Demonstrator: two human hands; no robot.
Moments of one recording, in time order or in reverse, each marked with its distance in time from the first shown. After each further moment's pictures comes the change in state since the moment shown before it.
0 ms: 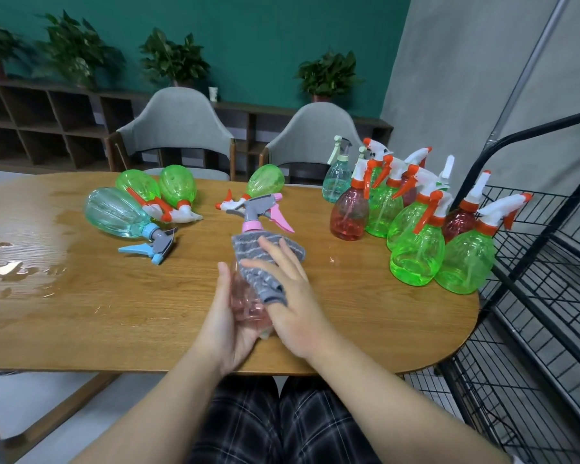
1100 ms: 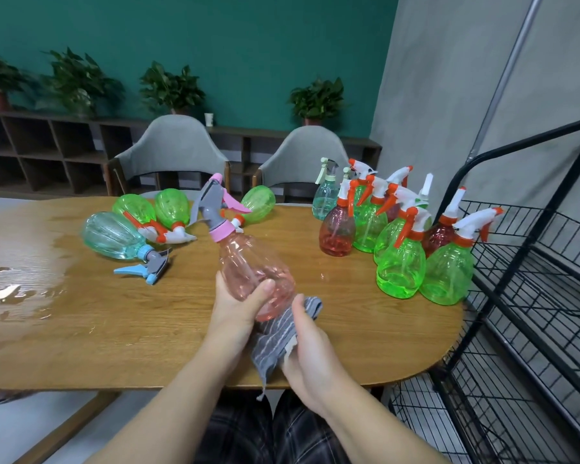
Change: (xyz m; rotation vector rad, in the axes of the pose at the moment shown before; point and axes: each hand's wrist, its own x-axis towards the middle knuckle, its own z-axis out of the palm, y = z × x) left_hand 0.011 -0.002 0.019 0.509 0.088 0.430; right_hand -0.036 -0.021 -0.011 1.255 0.130 0.687
